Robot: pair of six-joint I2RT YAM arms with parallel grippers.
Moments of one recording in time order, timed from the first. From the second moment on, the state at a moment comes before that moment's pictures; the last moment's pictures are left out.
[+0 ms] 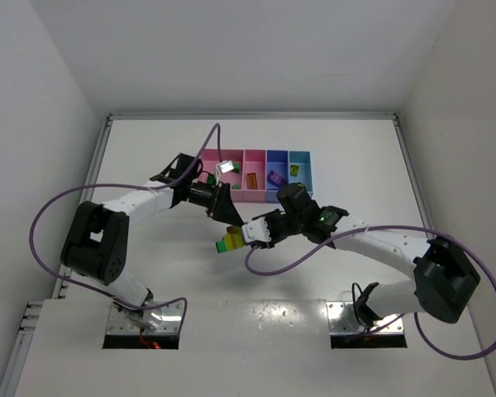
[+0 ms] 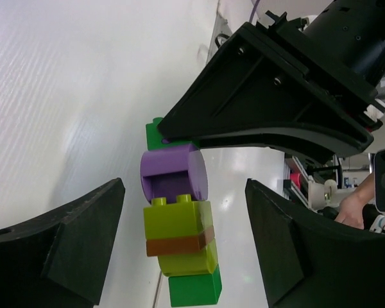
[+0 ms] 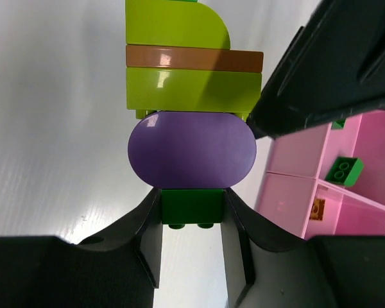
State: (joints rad) left arm -0.34 1.59 0.96 -0.29 1.19 -0.11; right arm 0.79 1.35 0.76 -0.16 -0.48 -1.05
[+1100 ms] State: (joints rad) left arm -0.44 1.71 1.08 -0.47 1.21 0.04; right arm 0.80 1.34 0.78 -0.28 -0.53 -1.35
